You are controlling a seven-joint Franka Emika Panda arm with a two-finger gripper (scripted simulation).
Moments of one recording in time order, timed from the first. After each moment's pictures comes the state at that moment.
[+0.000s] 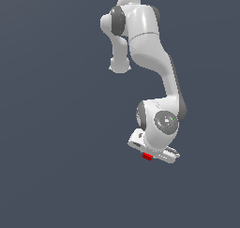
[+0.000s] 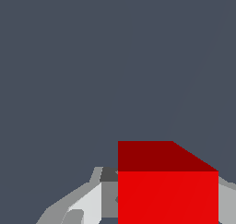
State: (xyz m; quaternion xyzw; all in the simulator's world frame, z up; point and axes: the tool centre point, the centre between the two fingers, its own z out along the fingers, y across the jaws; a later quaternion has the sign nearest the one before) arm 0.115 0.132 0.025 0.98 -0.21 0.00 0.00
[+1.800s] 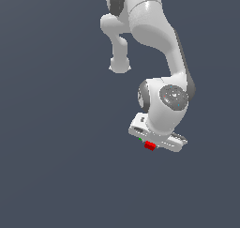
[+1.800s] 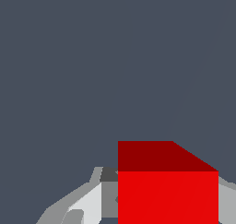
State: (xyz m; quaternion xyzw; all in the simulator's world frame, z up) arm 0.097 0.130 0.108 0.98 -0.21 0.00 0.00
